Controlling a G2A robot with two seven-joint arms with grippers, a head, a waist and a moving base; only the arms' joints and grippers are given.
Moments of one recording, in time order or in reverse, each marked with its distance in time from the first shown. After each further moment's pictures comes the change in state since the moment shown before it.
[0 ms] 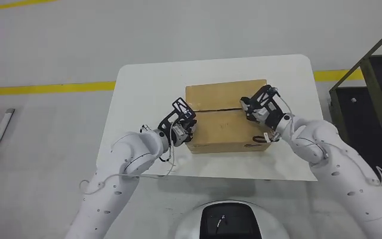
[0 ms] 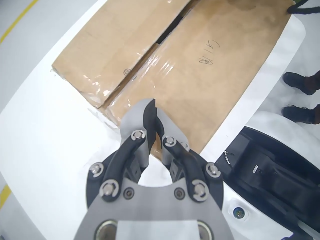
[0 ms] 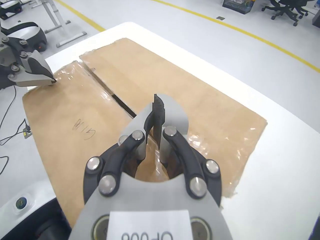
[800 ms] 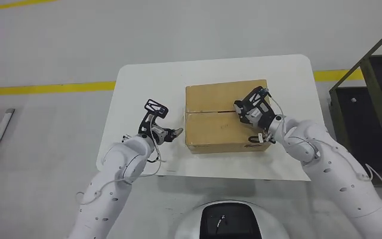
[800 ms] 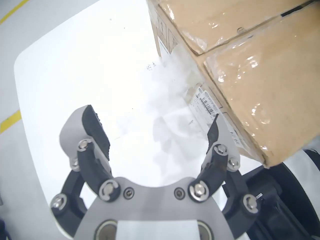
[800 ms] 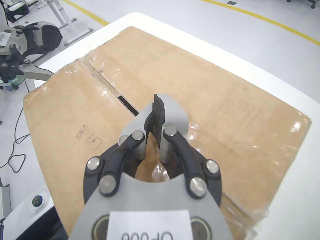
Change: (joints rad) left arm 0.127 0.006 -0.111 0.037 0.143 0.260 0.039; right arm 0.027 -0.024 -0.034 0.037 0.067 0.007 0.042
